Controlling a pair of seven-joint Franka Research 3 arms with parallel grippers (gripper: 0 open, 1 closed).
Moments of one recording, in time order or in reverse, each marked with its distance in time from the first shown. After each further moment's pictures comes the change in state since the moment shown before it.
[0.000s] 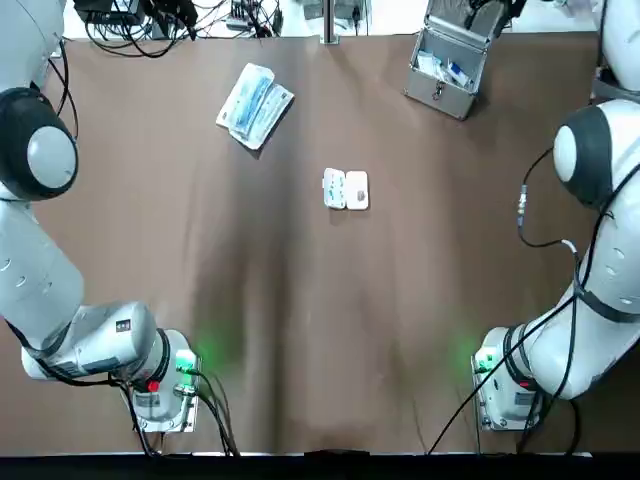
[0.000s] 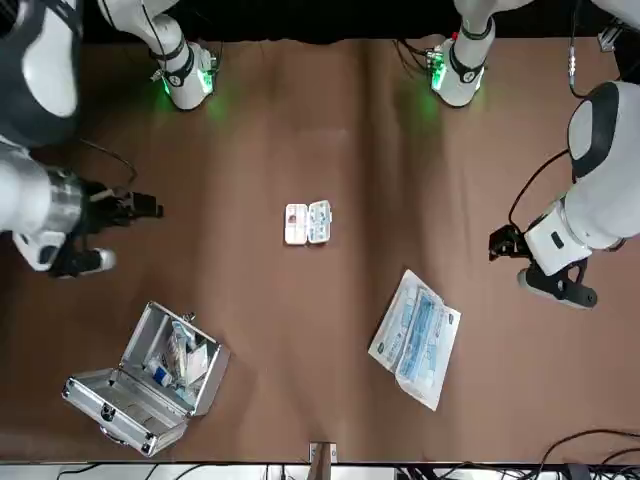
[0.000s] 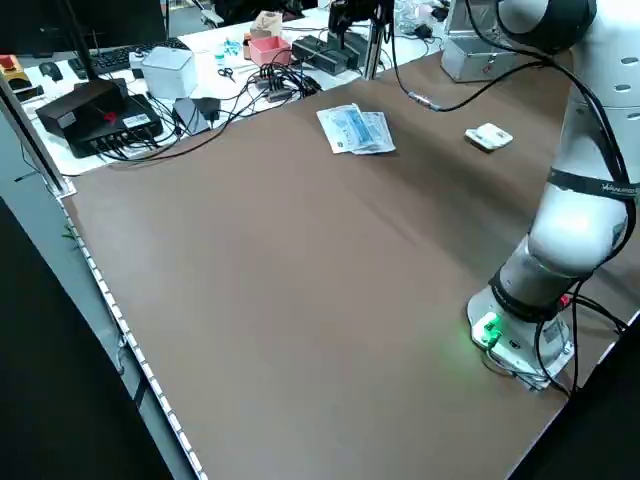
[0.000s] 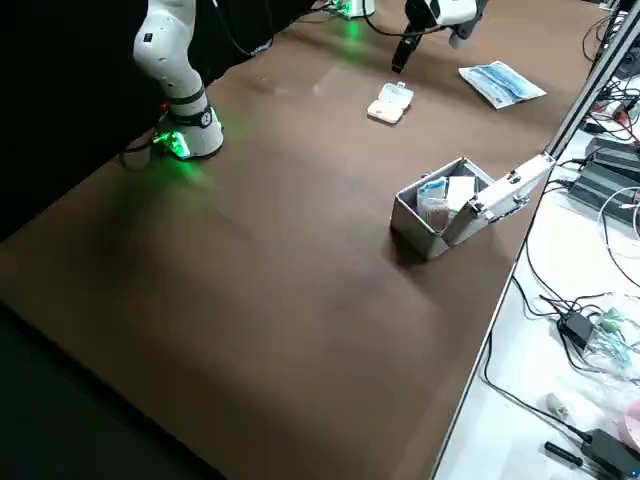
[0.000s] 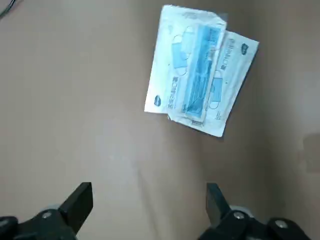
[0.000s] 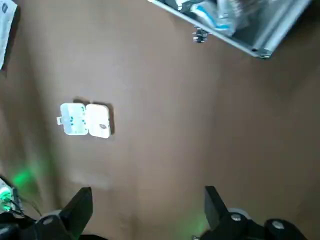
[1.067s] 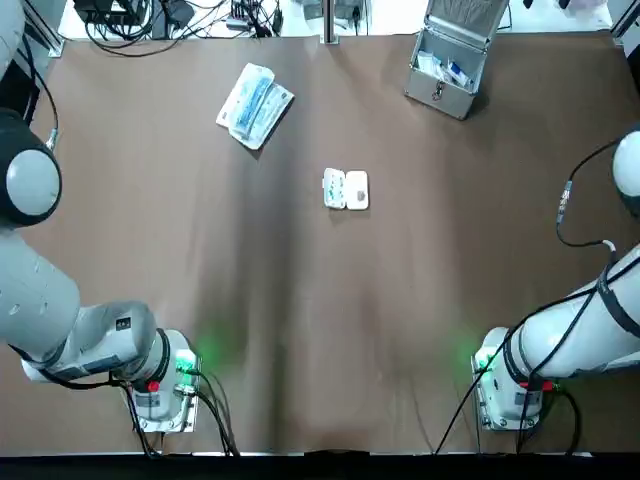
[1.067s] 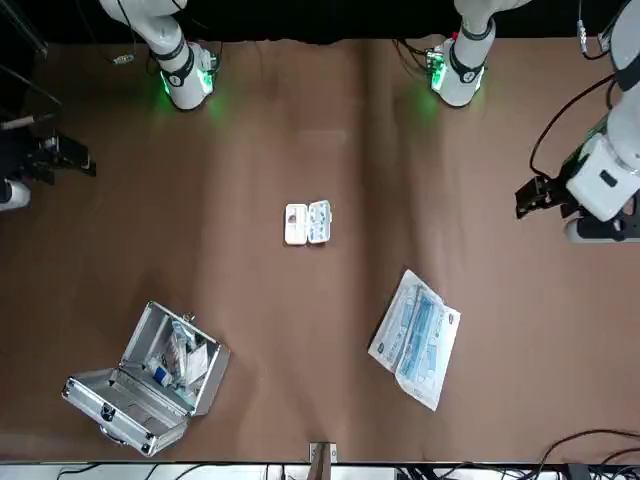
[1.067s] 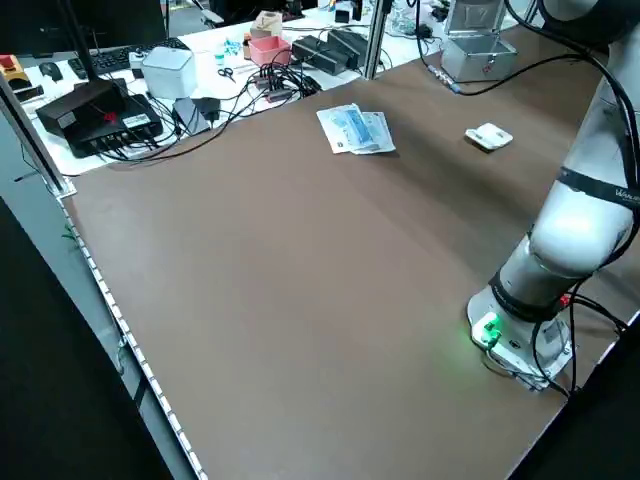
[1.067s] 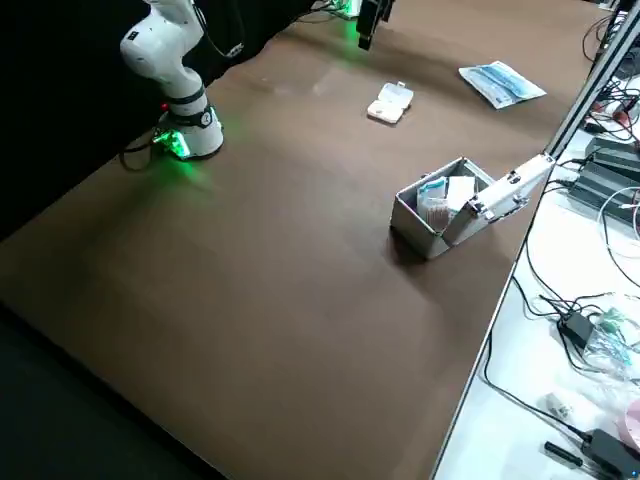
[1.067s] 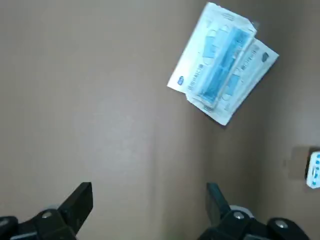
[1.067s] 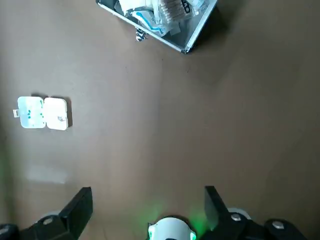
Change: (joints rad) left arm 0.038 -0.147 -0.003 0.026 0.001 -0.168 -0.178; right arm -0.403 -0.211 0.478 -0.024 -0.330 -0.031 0.000
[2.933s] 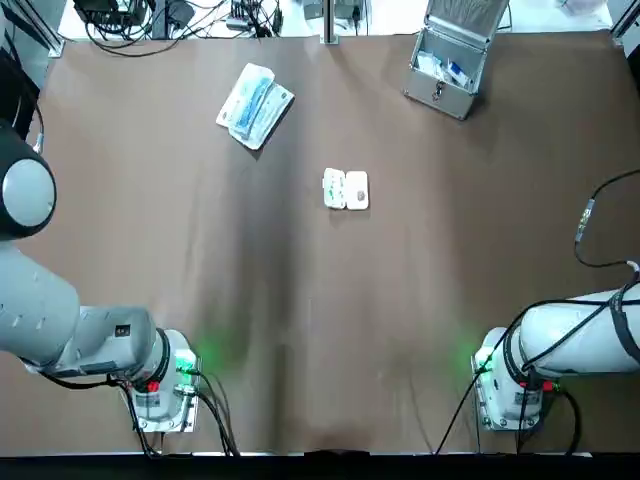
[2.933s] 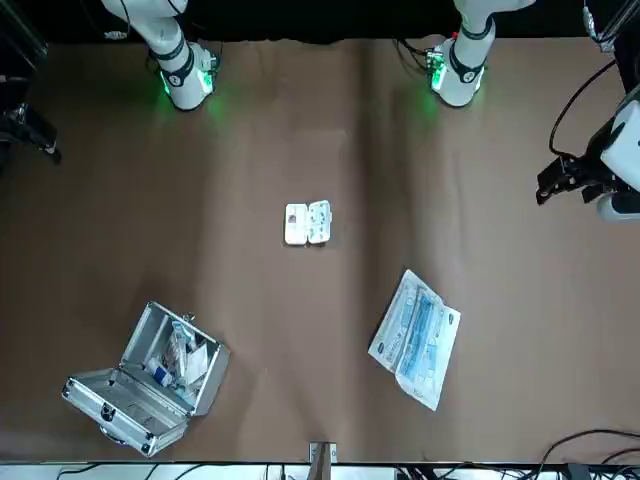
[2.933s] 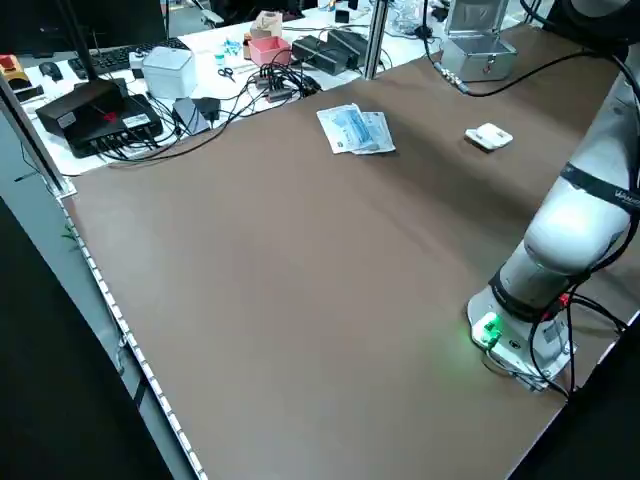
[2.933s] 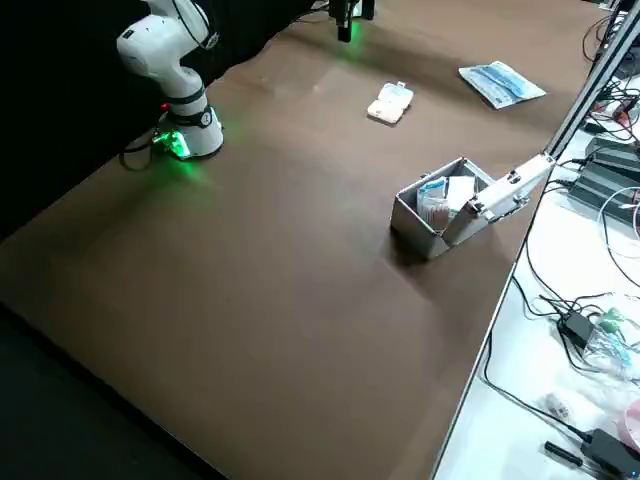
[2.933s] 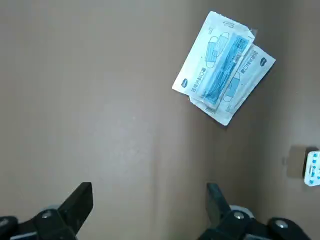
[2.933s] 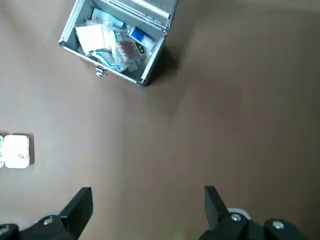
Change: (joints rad) left arm -0.114 -0.072 0.175 -0.022 -0.047 -0.003 0.053; right arm -0.134 -0.231 0.110 -0.269 -0.149 0.259 0.004
